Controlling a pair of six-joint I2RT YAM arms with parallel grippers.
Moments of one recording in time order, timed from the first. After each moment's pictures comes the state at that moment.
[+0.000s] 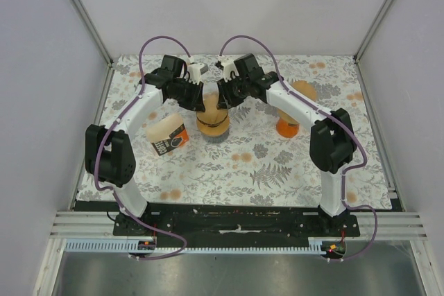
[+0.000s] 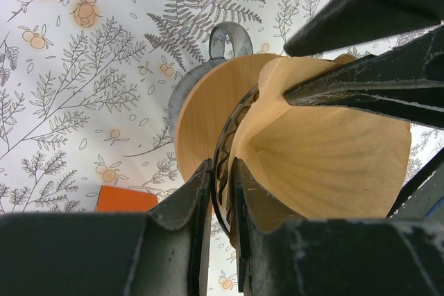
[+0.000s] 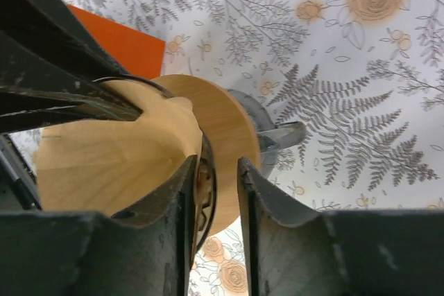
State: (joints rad) left arm -0.31 1.74 1.48 -0.70 0.47 0.10; right arm 0.58 2.00 1.74 -0.51 -0.39 0.08
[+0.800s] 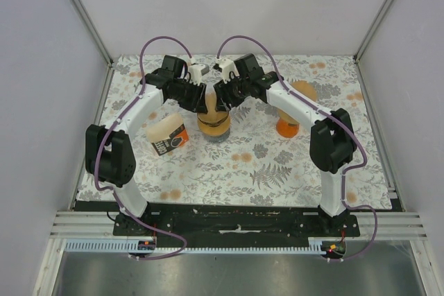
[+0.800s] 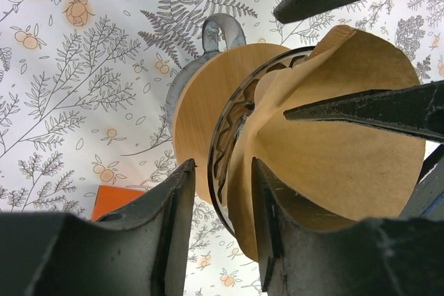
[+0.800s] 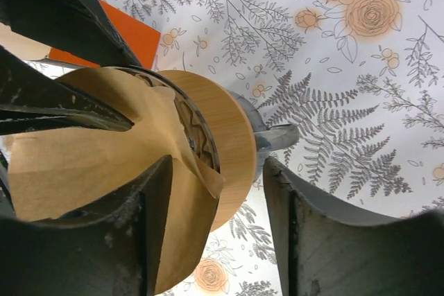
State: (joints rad) left arm -0.31 1.74 1.48 -0.71 0.48 0.12; right arm 0.58 2.00 1.74 -0.52 -0.42 -0.04
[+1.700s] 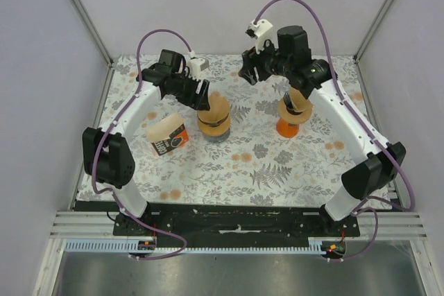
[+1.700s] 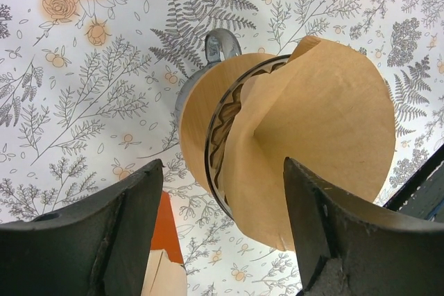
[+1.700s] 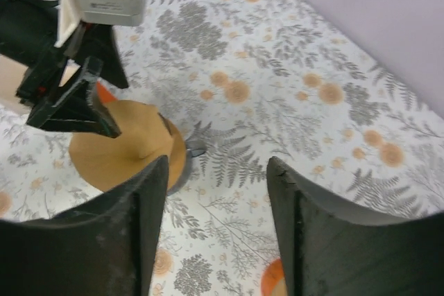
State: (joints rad) left arm -0.31 1.73 1.56 -0.77 0.47 0.17; right arm 0.49 1.66 1.79 -0.56 -0.32 -0.15
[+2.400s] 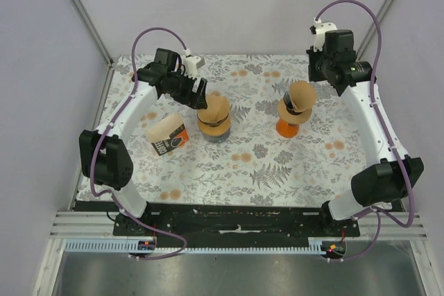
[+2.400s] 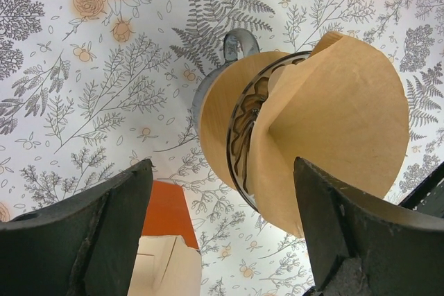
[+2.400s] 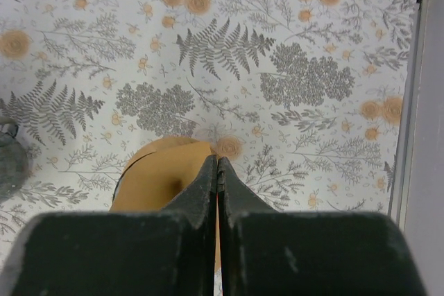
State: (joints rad) left arm -0.28 1.71 1.56 -0.77 0.45 0.18; right arm 0.15 1.52 1.66 -0.73 0.05 -0.05
